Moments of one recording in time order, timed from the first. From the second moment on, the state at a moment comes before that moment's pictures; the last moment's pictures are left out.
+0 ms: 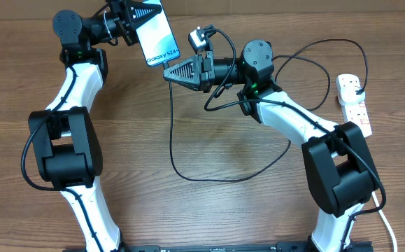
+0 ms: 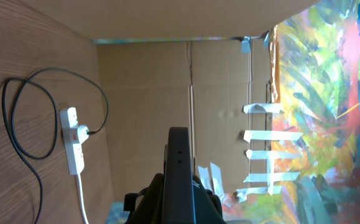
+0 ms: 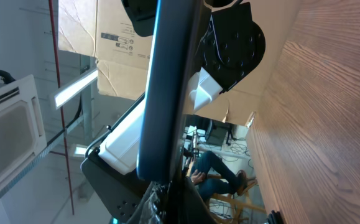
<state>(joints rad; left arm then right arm) 0.07 2.18 1.64 1.04 1.35 -2.01 0.45 1.99 1.33 0.92 -1.17 1.57</state>
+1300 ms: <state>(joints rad) 0.23 2.18 1.64 1.05 1.56 -2.01 0.39 1.99 1.34 -0.02 -1.00 1.14</state>
